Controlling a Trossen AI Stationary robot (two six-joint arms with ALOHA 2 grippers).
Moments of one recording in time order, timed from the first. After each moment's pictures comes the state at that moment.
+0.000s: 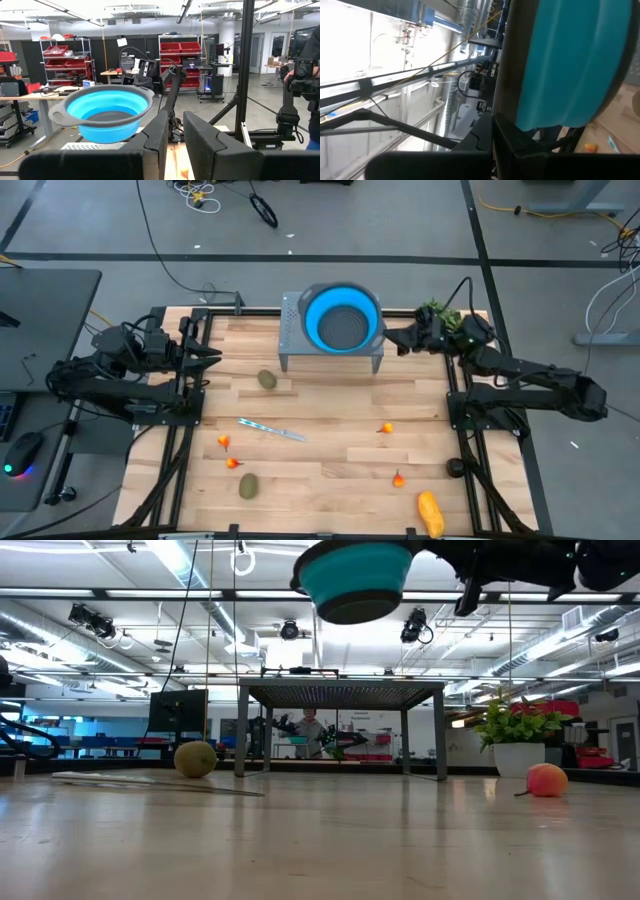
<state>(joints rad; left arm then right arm) 0.00 0.39 0.78 -0.22 -0.05 0.02 -0.50 0.87 0.53 0.60 -0.45 1.45</state>
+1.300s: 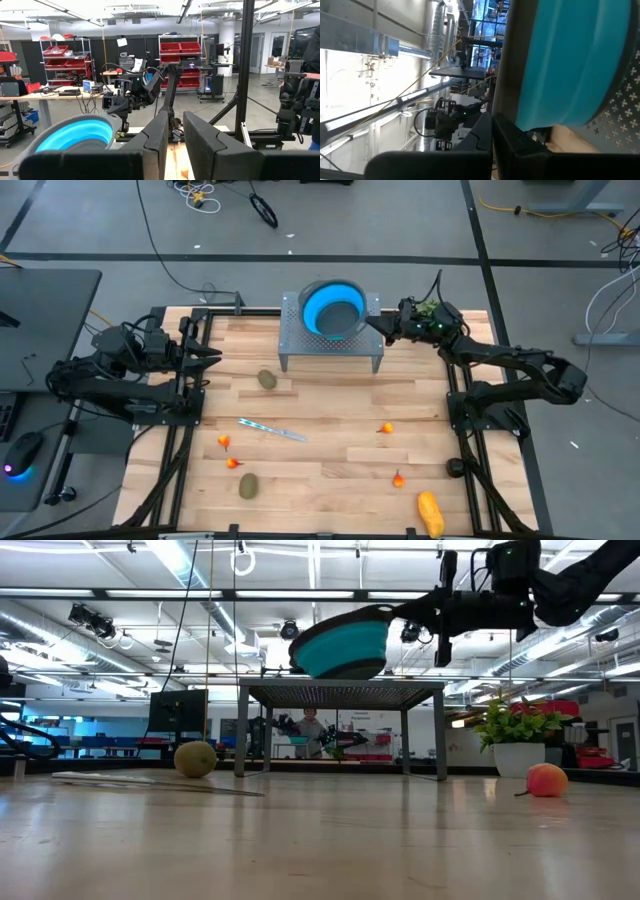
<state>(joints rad) 0.00 0.39 0.78 -0.22 -0.05 0.02 -0.66 1.19 0.53 0.77 -0.48 1.48</state>
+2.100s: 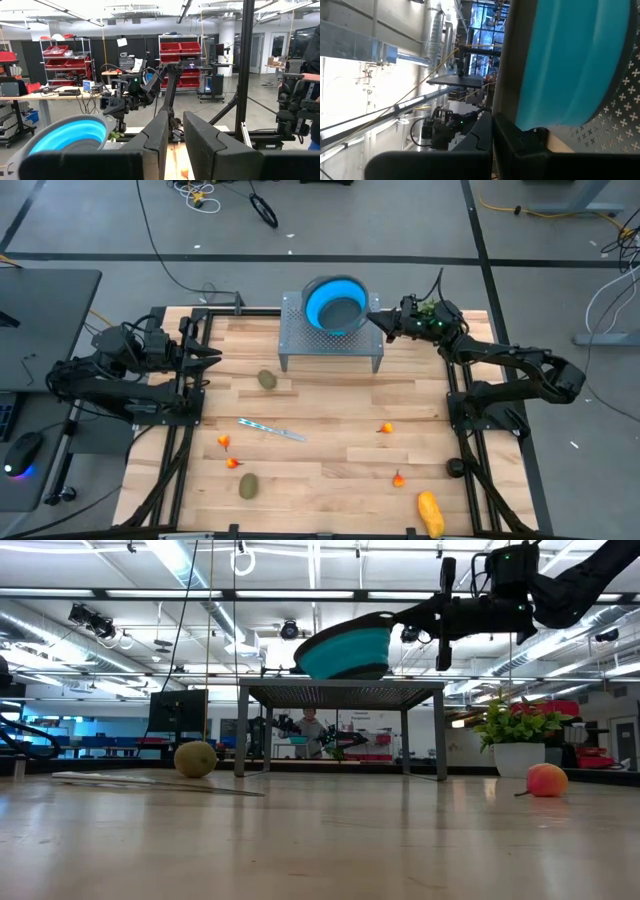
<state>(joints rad) 0.00 0.39 0.78 -0.22 -0.05 0.02 -0.69 1.20 0.53 0.77 -0.47 1.48</state>
